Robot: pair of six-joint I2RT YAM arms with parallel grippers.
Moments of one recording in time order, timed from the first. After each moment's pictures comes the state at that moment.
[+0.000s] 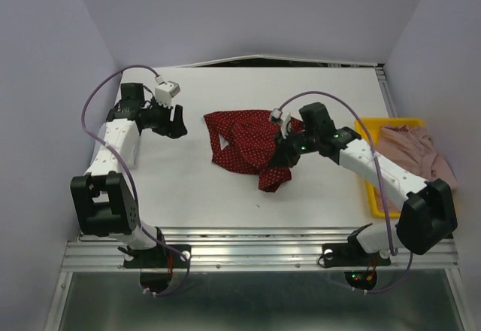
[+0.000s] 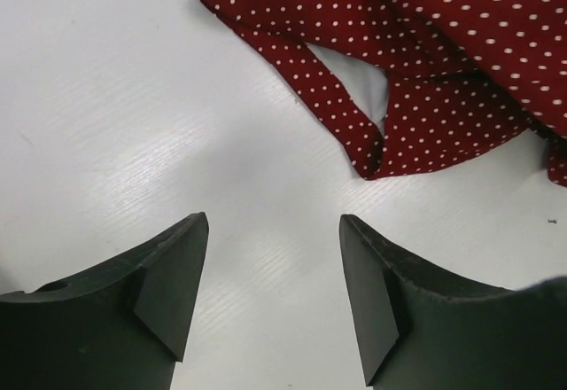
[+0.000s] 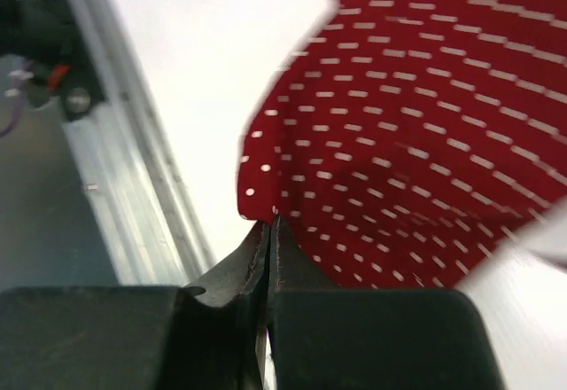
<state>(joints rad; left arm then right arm) 0.06 1.46 1.20 -0.61 0.61 0.33 0.58 1.42 1.08 -0.43 -0.71 -0.05</state>
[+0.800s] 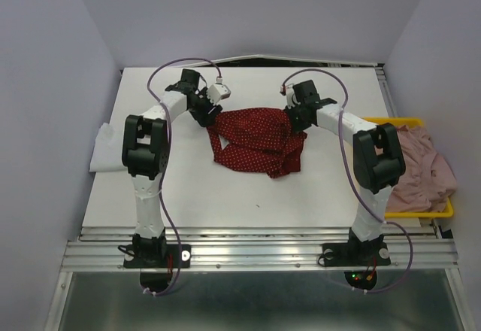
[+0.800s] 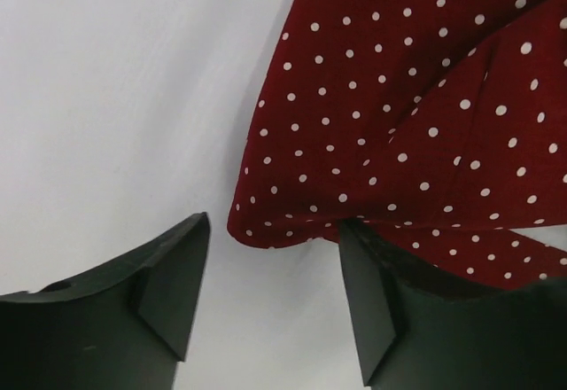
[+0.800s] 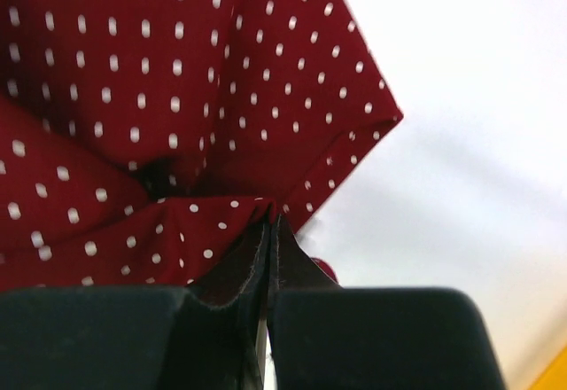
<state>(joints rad) -0.21 2.14 1.69 -0.55 0.35 0.71 0.34 1.91 1.39 -0.45 0.03 -0.16</state>
